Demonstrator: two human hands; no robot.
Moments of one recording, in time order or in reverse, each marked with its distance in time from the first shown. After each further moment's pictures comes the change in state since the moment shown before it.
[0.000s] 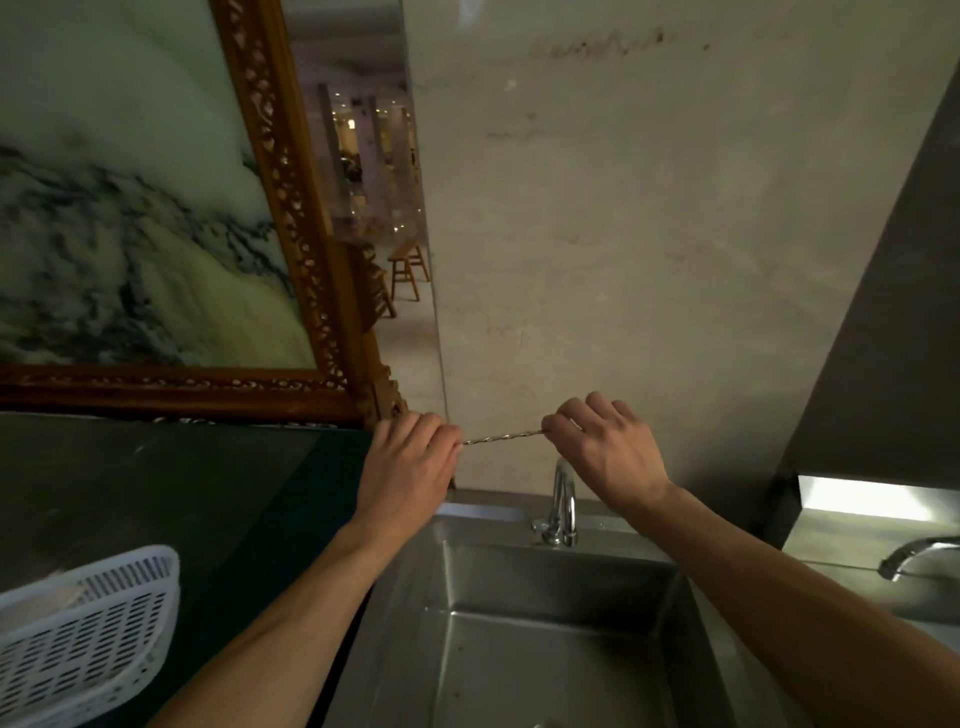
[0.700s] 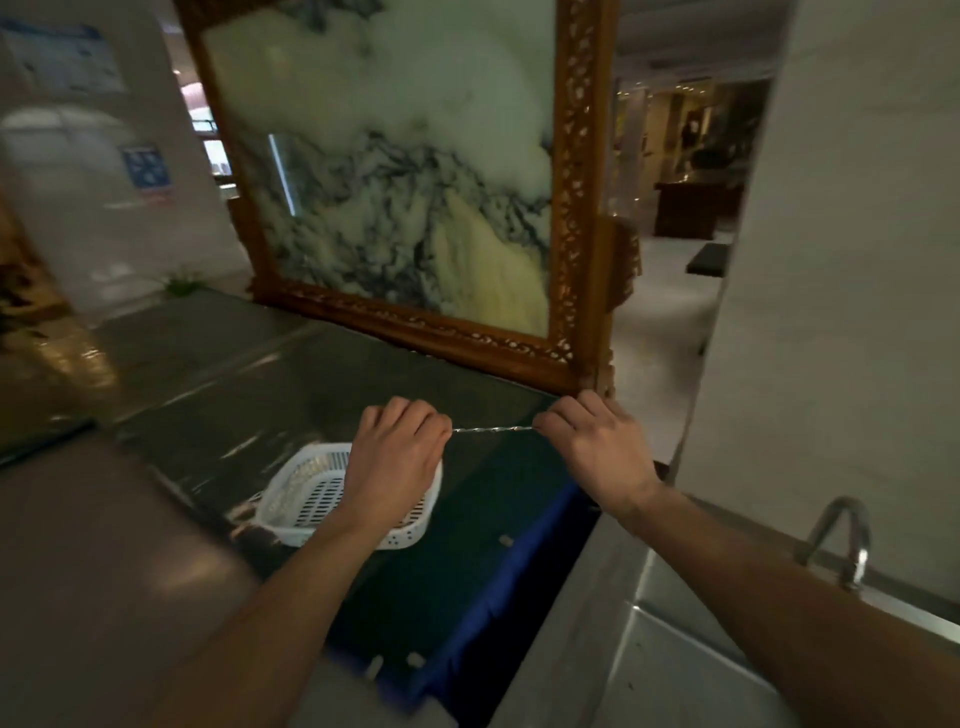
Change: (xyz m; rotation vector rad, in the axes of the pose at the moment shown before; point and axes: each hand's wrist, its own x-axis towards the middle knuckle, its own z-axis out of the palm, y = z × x) left_hand -0.197 -0.171 -0.172 0.359 -0.111 -0.368; right_hand 0.114 -0.275 -0.008 0.352 0.116 -0.333
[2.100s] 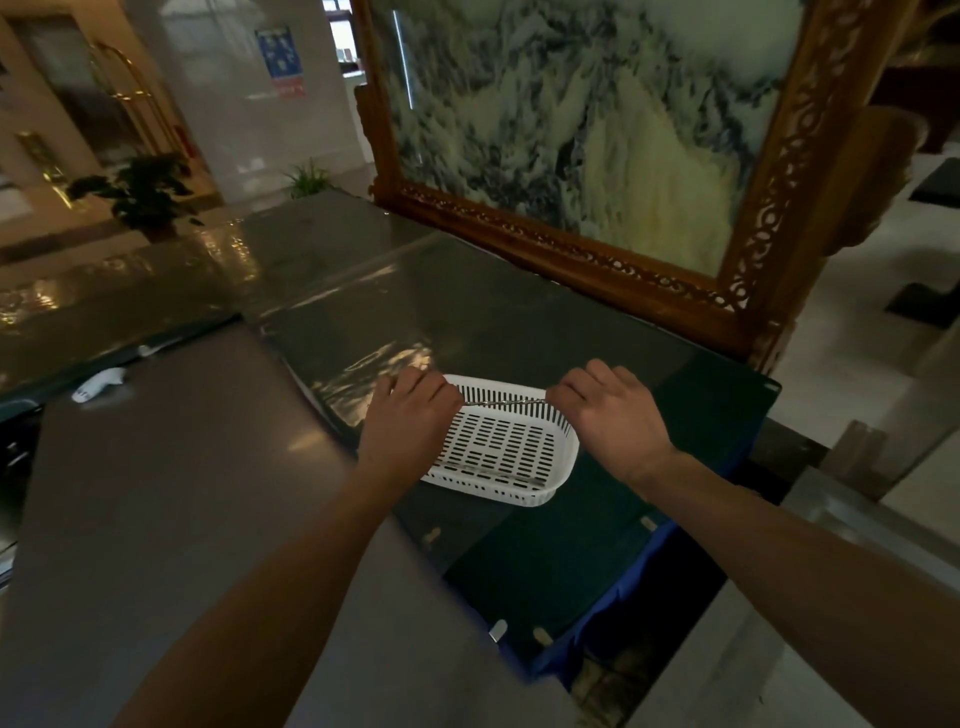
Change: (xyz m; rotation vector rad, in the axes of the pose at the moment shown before) left_hand -0.065 -0.173 0.057 0.218 -0.232 -0.175; right_hand 0.122 -0.125 0.136 0.196 -0.222 -0.170
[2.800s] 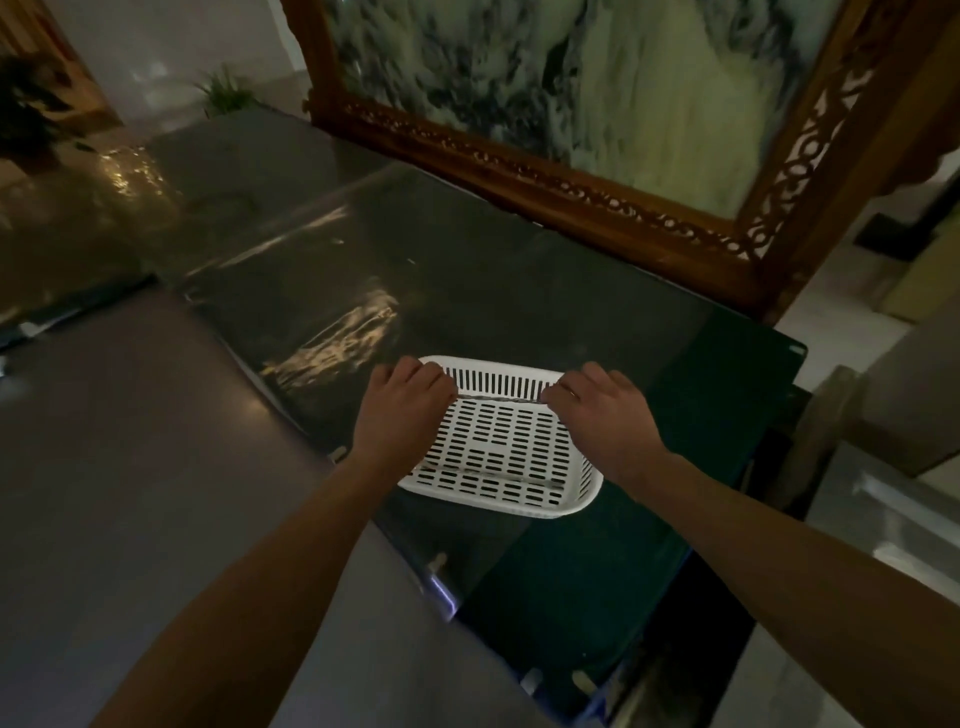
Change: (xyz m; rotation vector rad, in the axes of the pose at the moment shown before) left_hand 0.044 -0.063 0.144 -0.131 -0.164 0.054; right_hand 0.070 -0.005 0.128 -0.002 -0.171 0.119
